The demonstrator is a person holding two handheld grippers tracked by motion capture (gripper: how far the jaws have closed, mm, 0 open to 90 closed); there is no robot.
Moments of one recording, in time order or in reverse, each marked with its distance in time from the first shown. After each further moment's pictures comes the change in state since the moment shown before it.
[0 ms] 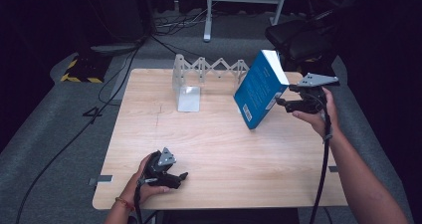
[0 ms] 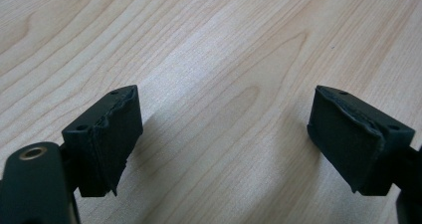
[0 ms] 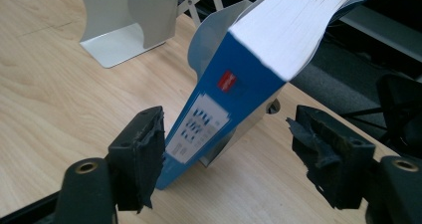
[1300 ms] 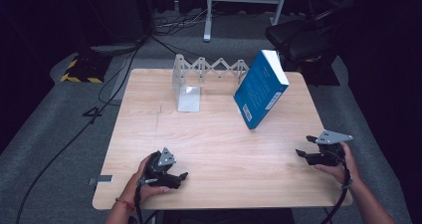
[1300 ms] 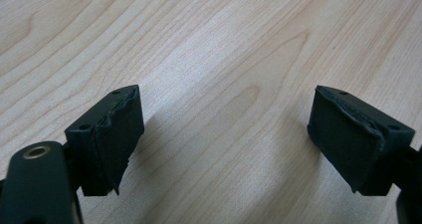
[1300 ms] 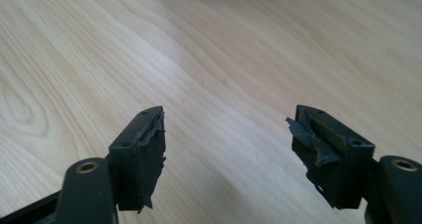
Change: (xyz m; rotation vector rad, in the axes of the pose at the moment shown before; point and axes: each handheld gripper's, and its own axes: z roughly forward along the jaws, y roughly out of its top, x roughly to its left) left arm -0.001 0.000 -0.001 0.001 0.008 -0.002; right arm 0.014 -0.179 -0.028 0.145 0.048 -0.004
